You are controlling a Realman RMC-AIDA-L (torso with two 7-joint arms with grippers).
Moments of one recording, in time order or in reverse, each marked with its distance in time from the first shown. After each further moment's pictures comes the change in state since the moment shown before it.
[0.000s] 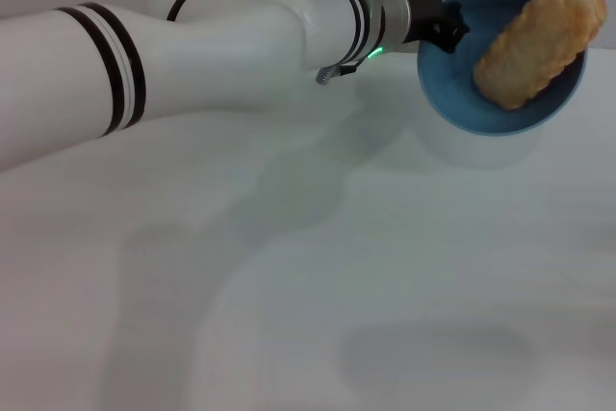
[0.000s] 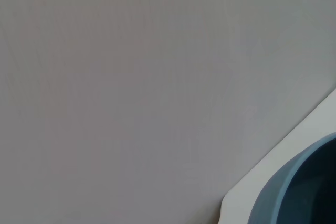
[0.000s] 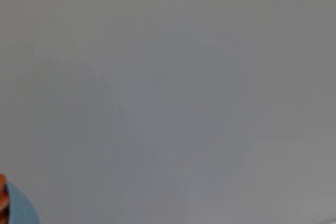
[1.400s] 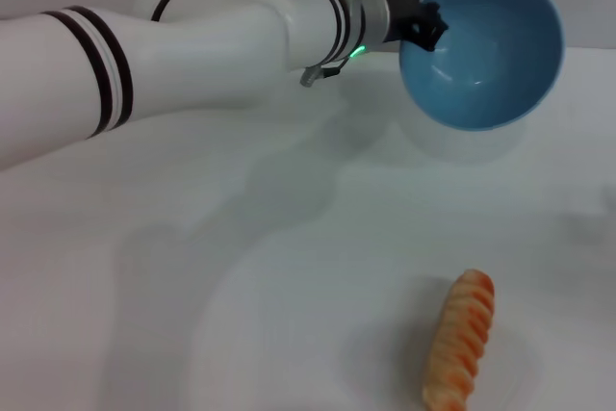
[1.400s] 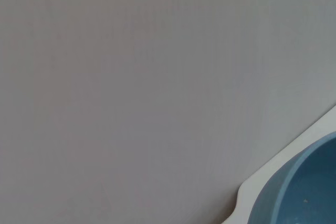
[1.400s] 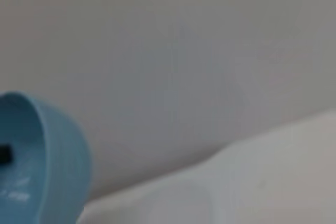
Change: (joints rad) left arm 0.018 0.003 -0.037 -0.019 0.000 0.011 -0.018; right arm 0.111 -0.008 -0.167 -0.172 -0.391 0.158 0.636
